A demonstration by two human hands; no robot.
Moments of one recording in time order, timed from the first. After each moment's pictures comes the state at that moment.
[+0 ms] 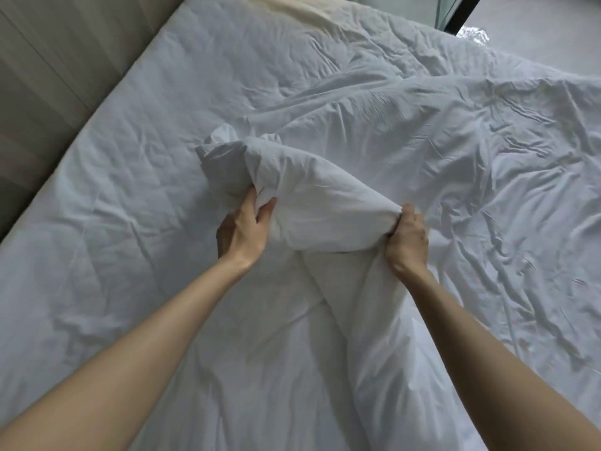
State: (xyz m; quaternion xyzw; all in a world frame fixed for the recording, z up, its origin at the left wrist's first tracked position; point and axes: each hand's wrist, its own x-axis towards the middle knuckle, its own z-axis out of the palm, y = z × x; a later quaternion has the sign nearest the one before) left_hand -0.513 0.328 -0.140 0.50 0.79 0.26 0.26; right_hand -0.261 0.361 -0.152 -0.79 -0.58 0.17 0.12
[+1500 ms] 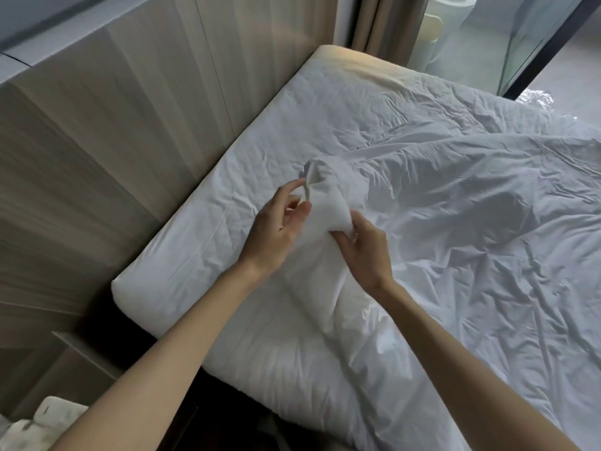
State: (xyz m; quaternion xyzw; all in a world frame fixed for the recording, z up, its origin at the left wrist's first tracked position) left_hand -0.600 0.135 0.048 0.50 0.66 0.44 0.34; right_hand -0.433 0.186 0.007 -0.49 -0.74 0.32 0.33
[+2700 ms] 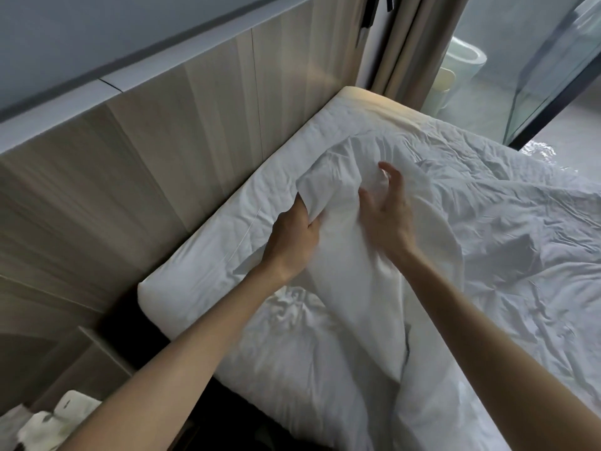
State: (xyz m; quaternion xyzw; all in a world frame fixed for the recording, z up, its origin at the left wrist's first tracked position) left_hand -0.629 0.116 0.105 0.48 0.73 0.42 0.27; right_hand -0.493 0.212 0.100 -0.53 -0.69 0.33 0.35
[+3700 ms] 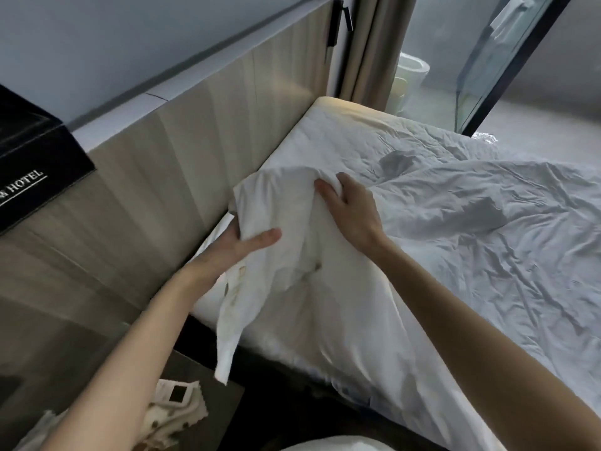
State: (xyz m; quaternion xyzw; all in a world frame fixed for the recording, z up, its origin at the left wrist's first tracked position) left_hand -0.758 -0.082 0.134 0.39 0.61 0.42 0.55; right_hand -0.573 0.021 0.158 -0.50 -0.75 0.29 0.33
